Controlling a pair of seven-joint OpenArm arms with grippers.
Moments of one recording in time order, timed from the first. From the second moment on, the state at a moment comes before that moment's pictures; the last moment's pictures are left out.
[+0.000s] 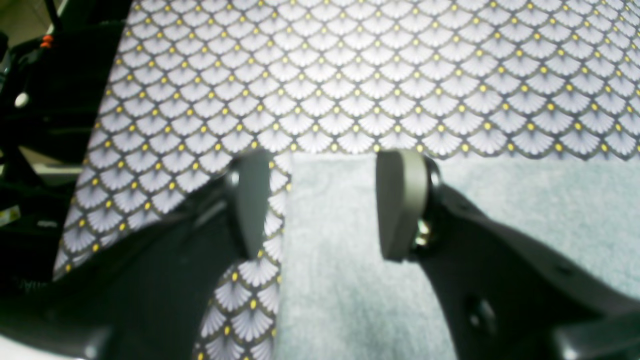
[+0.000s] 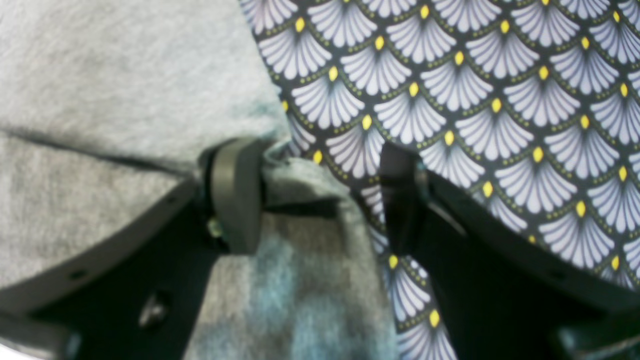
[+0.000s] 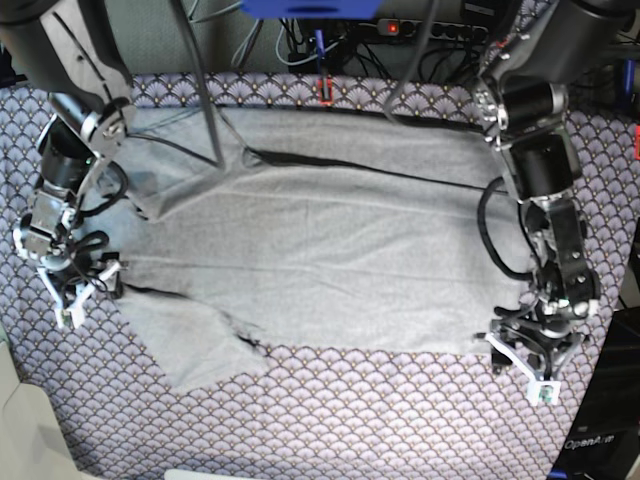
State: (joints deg) left arm -27.5 -8.2 -20.0 66.4 6.1 -23.3 32.7; right arm 28.6 13.0 42.4 39.9 -30.9 39.9 -13.2
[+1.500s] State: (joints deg) left arm -37.6 -8.4 -19.5 25.7 5.7 -7.4 0.1; right arm 26.6 12.2 39.8 40.0 -30.5 39.9 -7.5
